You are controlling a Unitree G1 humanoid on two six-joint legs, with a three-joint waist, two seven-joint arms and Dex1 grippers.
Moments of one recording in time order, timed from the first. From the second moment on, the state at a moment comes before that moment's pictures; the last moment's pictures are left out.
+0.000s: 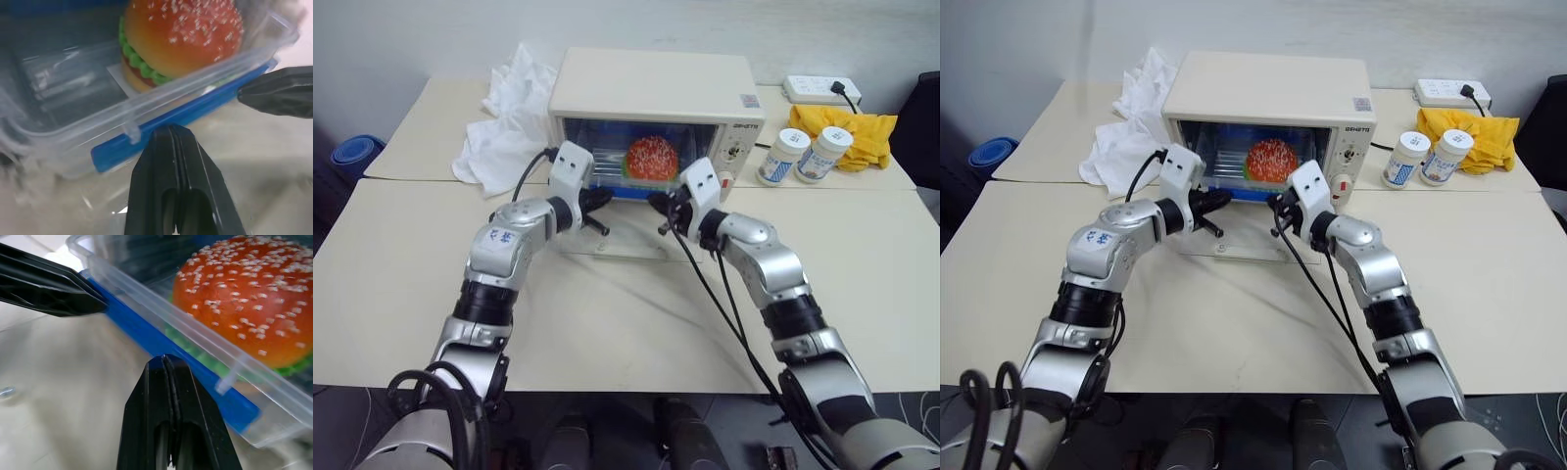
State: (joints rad) left arm -0.87 0.33 -0.06 0.24 -0.24 0.67 -0.37; right arm -0.83 -0.30 0.14 0.40 0.21 0.28 0.53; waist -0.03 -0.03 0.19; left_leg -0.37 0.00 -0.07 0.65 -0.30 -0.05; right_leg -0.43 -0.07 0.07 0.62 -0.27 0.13
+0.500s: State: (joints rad) left arm -0.80 0.45 0.08 0.16 -0.38 0.71 -0.53; right arm -0.64 -0.36 -0.06 0.06 0.47 0.58 0.58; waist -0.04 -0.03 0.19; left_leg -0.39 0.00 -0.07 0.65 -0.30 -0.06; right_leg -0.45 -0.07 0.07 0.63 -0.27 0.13
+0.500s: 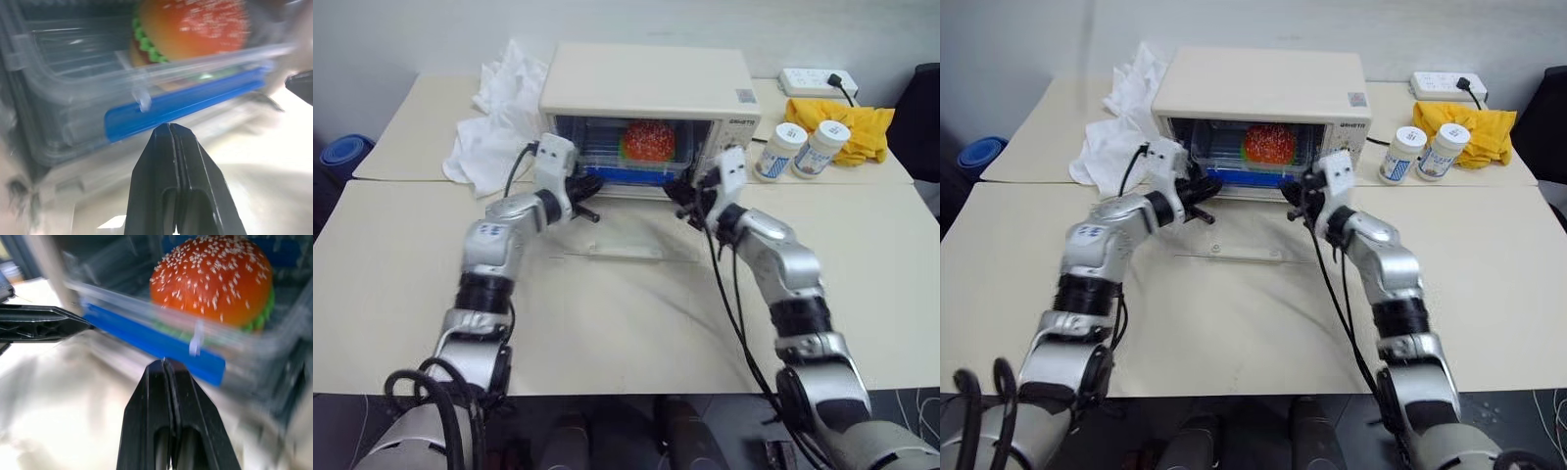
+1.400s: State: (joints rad) left arm -0.70 1.03 0.20 -0.19 -0.71 0.85 -1.13; right arm -0.36 -0.32 -0.04 -0.23 0.52 0.82 0.36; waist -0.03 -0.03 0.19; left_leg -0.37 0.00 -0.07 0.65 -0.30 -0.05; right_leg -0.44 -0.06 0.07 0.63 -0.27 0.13
